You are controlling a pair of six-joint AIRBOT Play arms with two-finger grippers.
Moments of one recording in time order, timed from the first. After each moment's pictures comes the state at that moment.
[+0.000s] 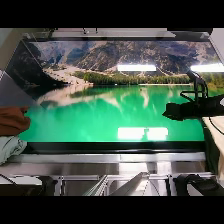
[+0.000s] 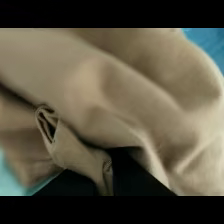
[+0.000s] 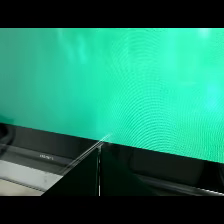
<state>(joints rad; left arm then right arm) 0.98 -1.74 1.48 1.20 -1.24 -1.37 0.07 -0.91 0.89 -1.15 1.23 1.59</state>
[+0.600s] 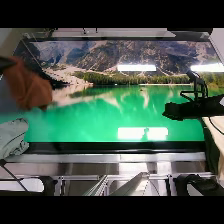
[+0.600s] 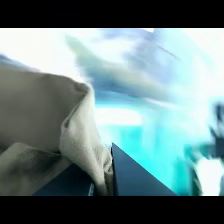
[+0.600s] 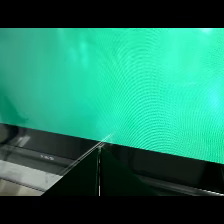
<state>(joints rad) 0.52 -1.59 1.76 0.50 -1.52 -1.24 0.07 -0.91 0.89 -1.14 1.23 1.59</state>
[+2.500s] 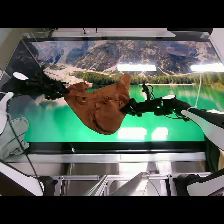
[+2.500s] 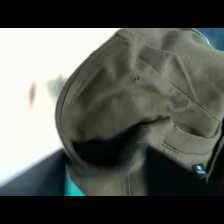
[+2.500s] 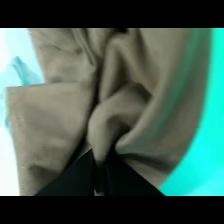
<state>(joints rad) 0.19 -1.93 1.53 0.84 -1.14 -1.23 0.19 -1.75 0.99 -0.12 1.03 0.88</state>
